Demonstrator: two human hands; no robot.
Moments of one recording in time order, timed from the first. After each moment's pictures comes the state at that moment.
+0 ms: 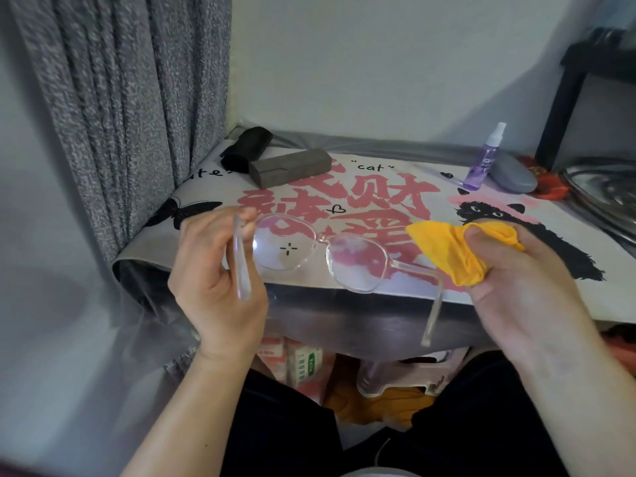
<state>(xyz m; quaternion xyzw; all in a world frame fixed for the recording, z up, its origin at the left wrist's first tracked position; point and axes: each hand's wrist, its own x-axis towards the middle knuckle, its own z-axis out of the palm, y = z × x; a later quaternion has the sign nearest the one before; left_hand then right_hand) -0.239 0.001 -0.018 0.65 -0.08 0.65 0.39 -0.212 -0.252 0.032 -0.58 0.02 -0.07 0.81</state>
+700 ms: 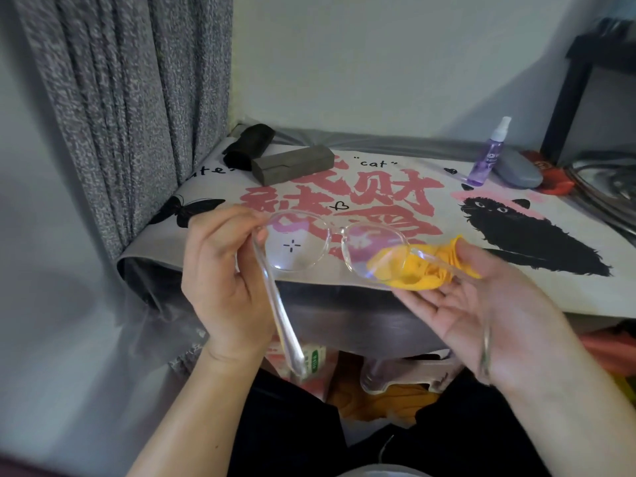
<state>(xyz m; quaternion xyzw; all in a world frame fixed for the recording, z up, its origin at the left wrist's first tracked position) -0.239 0.000 -0.019 0.65 -0.13 0.67 0.34 -0.235 -0.229 0.032 -0.38 0.12 0.16 0.90</state>
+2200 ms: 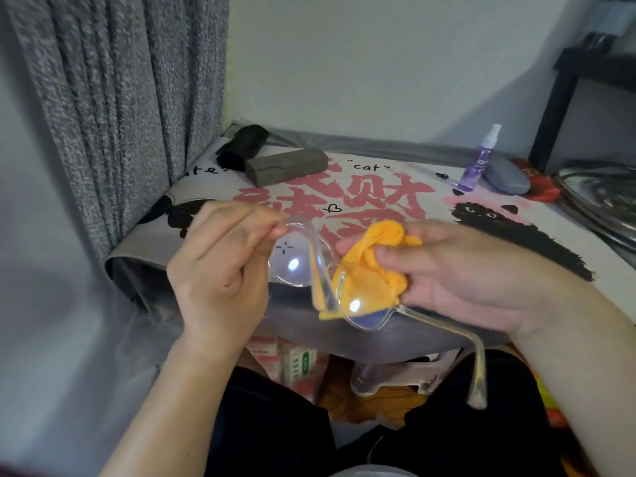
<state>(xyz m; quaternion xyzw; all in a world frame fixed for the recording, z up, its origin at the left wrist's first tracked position) -0.249 0.004 0.002 0.71 -0.17 0.60 0.31 -0.217 -0.217 0.077 -0.67 -0.16 0.33 0.64</state>
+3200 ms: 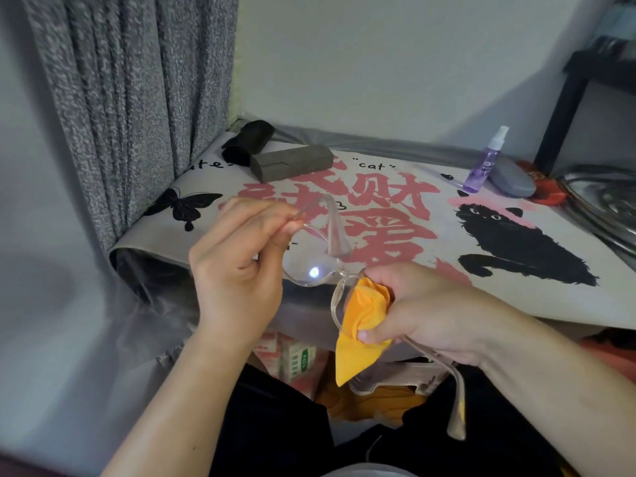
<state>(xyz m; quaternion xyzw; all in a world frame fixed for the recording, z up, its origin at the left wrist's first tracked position) -0.247 -0.002 -0.004 0.72 -0.14 0.56 0.38 -0.226 -0.202 0.040 -0.85 -0.15 0.28 0.42</state>
